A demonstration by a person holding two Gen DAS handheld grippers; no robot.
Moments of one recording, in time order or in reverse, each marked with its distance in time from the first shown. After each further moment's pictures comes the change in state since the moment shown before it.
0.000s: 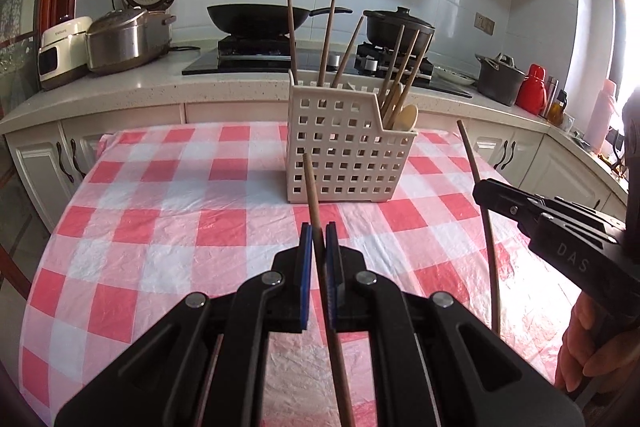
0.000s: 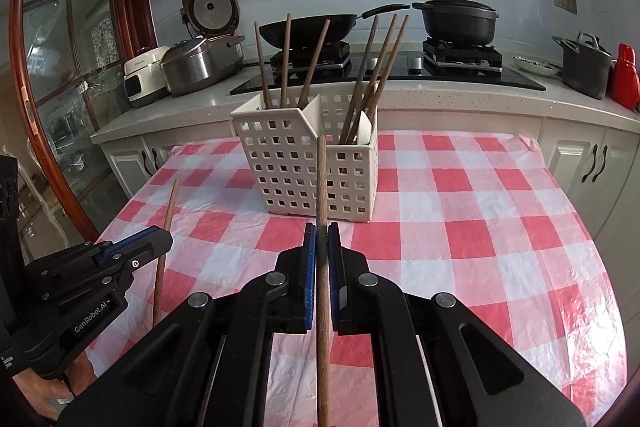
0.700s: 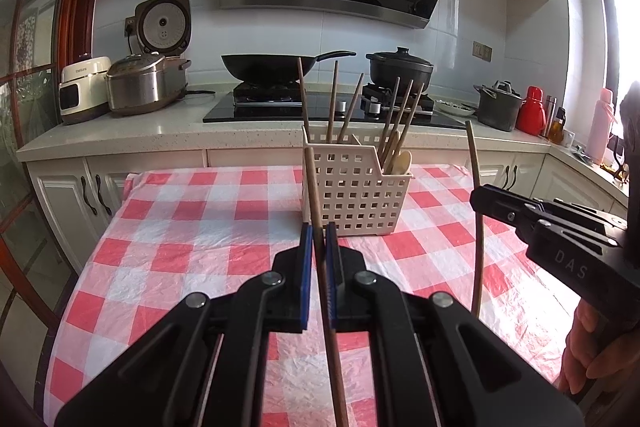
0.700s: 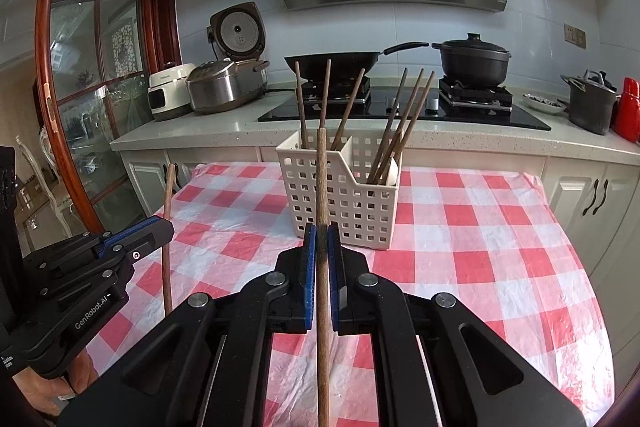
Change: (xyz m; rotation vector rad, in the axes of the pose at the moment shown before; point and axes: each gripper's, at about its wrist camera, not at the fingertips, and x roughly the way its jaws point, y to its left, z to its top) left arm -0.057 -0.004 0.008 0.032 -0.139 0.049; right arm -0.039 0.025 0.009 -0.060 -0.098 0.030
